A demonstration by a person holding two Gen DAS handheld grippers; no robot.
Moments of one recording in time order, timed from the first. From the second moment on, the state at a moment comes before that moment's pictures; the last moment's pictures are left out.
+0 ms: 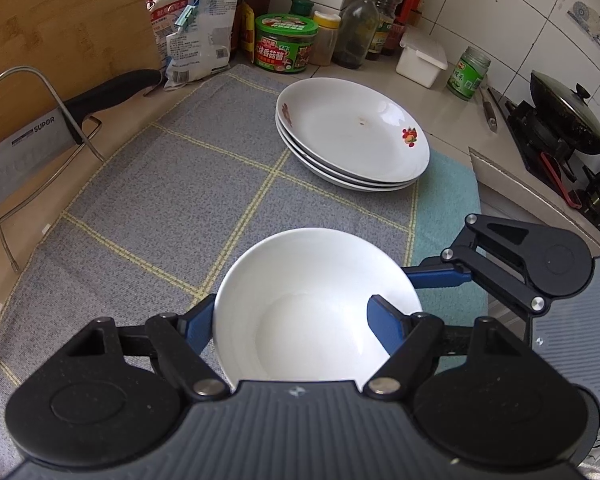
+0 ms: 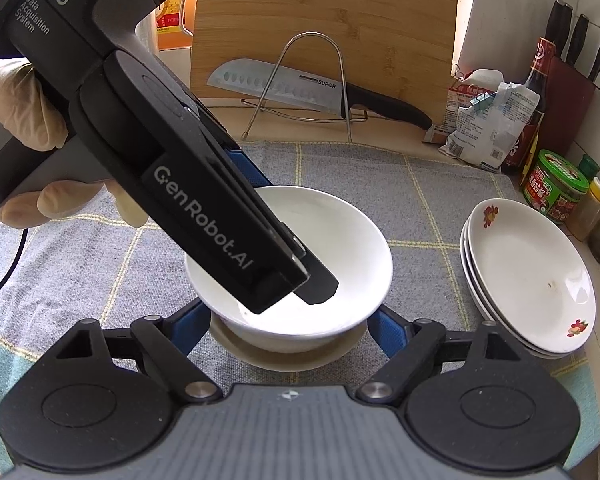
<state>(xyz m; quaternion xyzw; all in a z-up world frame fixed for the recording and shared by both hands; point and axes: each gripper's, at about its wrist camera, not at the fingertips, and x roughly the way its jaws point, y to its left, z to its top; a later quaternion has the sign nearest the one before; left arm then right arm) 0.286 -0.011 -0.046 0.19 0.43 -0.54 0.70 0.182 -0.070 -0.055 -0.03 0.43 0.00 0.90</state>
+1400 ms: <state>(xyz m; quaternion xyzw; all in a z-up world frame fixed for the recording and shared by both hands) 0.238 0.143 -0.035 0.09 0.31 -0.36 0.87 0.168 -0.042 -0.036 -0.04 0.38 0.04 0.92</state>
